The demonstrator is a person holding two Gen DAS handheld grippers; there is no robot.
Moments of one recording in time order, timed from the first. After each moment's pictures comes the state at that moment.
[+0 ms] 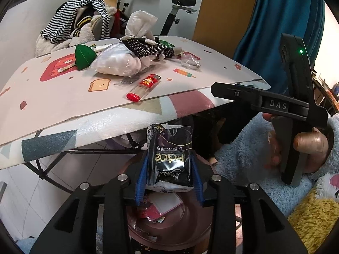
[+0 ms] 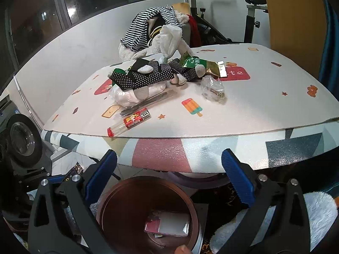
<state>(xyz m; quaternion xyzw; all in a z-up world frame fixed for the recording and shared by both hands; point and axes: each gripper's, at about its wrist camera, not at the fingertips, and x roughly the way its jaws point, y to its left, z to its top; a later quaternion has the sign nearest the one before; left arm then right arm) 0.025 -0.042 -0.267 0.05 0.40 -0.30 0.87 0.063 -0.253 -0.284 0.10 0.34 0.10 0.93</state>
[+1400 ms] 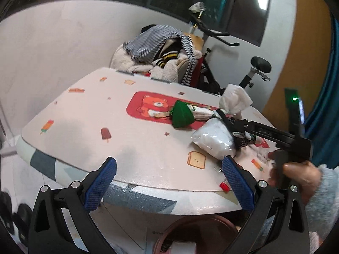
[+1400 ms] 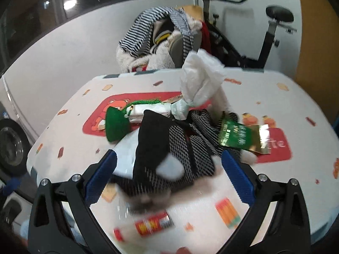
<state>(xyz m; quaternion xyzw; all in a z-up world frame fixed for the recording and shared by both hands) 0.095 0.064 -0.193 -0.10 0.31 -0.07 0.94 0.245 -0.186 -0.239 0.07 0.37 0.09 0.92</state>
